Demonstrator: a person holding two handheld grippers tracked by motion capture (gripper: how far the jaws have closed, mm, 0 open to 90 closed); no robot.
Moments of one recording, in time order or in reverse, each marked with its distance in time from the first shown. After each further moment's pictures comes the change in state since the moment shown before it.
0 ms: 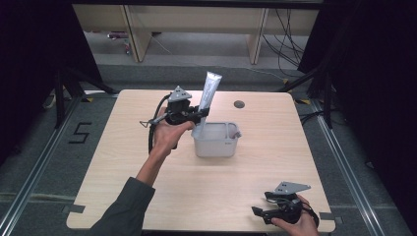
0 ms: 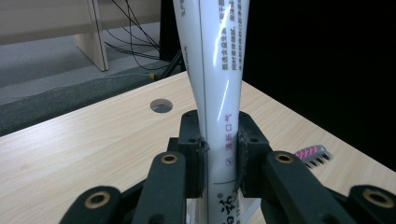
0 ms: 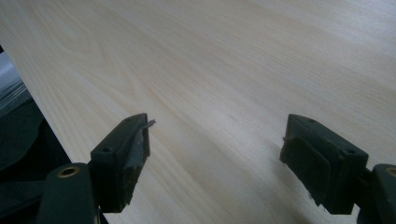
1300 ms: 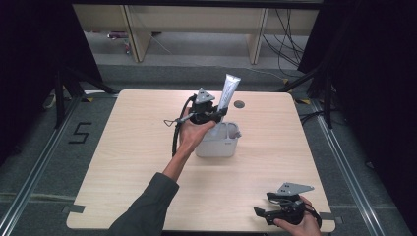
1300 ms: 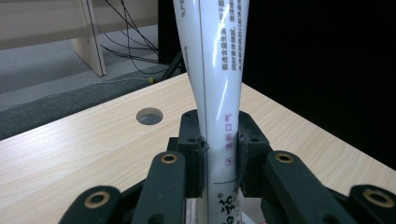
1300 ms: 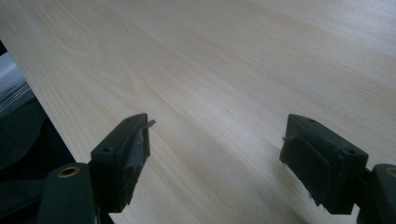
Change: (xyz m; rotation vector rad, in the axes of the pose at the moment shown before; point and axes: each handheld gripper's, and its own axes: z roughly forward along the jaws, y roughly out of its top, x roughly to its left) left arm -0.015 -0.013 0.068 -0.008 -0.001 0.023; right arm -0.003 -0.004 -0.005 -0.018 -0.002 0.003
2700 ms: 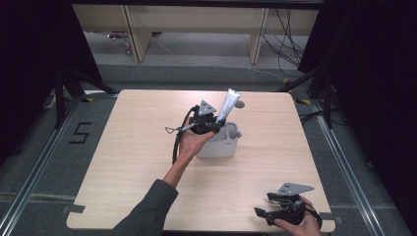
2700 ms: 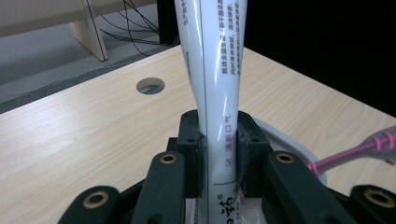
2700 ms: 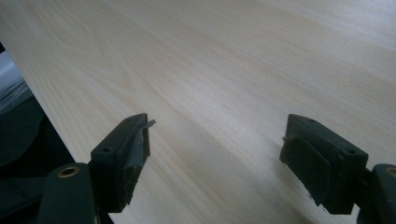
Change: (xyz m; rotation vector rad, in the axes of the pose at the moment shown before) left arm 0.001 -0.033 0.009 0.079 0.017 0.060; right arm -0.002 -0.001 0.000 0.007 0.001 -0.007
